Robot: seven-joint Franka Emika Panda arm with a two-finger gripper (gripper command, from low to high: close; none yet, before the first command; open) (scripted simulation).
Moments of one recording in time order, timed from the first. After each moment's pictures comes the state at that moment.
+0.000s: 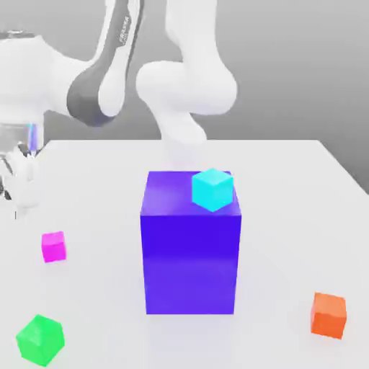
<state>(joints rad) -0.58 -0.11 -0.27 -2.76 -0.16 2.78 1.17</state>
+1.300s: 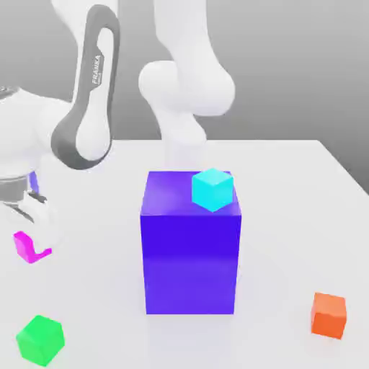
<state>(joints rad) -0.67 0.12 -0.03 -2.59 0.03 2.70 0.57</state>
